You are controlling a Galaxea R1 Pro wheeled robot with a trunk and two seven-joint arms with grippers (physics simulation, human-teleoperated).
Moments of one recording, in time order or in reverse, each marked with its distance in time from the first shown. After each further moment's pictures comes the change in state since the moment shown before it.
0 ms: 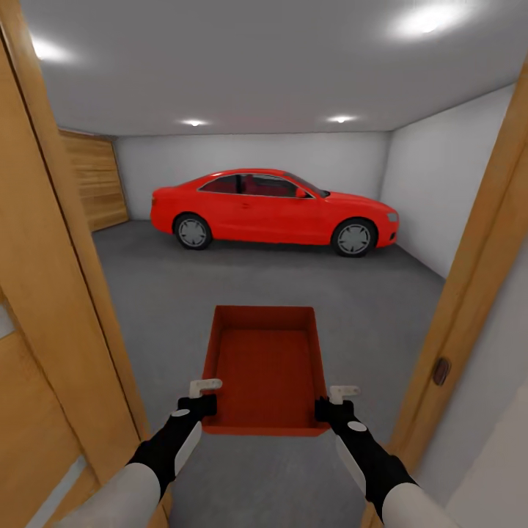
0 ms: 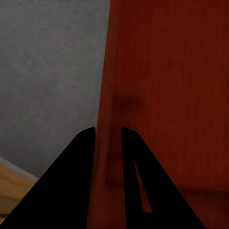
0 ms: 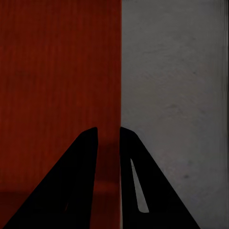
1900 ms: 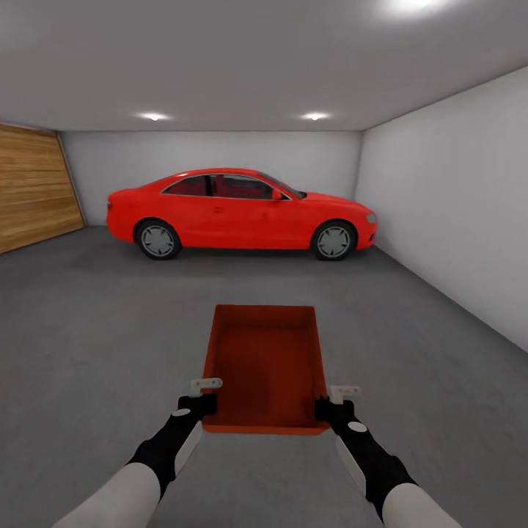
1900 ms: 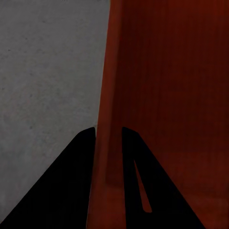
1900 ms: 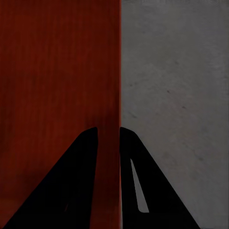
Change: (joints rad) left arm 0.000 0.001 -0.011 -0.004 0.004 -0.004 0.005; right arm 0.000 -0.002 0.006 0.002 -0.014 -0.012 -0.003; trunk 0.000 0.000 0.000
